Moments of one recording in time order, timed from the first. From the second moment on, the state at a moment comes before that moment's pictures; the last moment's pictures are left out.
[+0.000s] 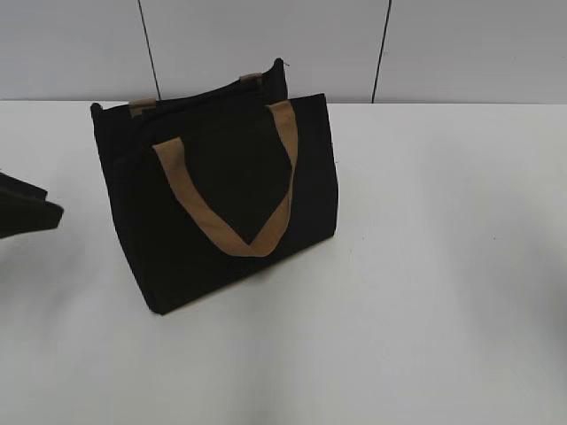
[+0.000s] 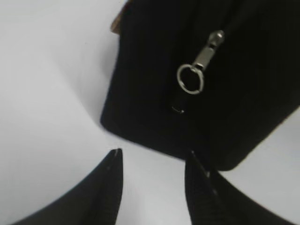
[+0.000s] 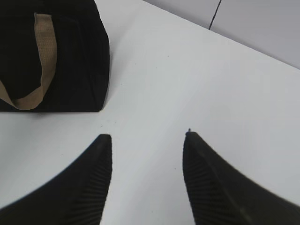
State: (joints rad) left arm 0.20 1.47 -0.67 -1.25 0.75 1.86; right arm 0.03 1.02 -0.96 0.46 0.76 -0.70
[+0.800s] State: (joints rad) left arm 0.01 1.72 -0.65 -1.72 0.66 2.38; right arm 0.03 1.07 -0.96 0.46 0.76 -0.70
